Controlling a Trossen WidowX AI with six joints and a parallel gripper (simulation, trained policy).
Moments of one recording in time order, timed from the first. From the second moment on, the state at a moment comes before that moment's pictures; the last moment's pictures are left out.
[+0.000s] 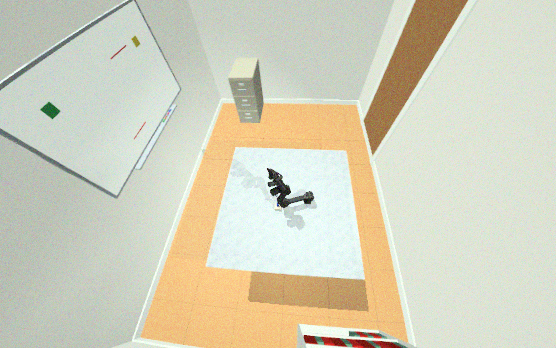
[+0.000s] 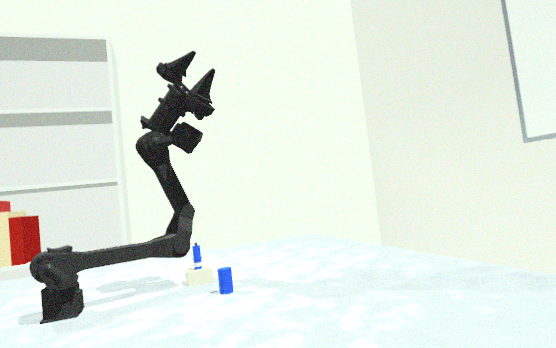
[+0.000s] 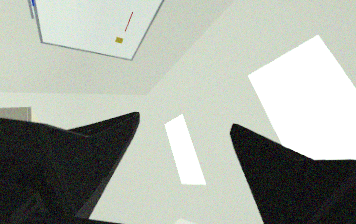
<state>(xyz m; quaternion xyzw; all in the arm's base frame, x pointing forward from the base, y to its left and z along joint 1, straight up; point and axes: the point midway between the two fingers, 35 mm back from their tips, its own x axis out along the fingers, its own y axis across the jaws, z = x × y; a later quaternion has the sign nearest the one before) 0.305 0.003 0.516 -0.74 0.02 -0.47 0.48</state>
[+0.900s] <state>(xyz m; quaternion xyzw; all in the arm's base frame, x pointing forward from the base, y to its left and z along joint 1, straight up) 0.245 -0.003 0.543 -0.64 0.03 -0.56 0.53</state>
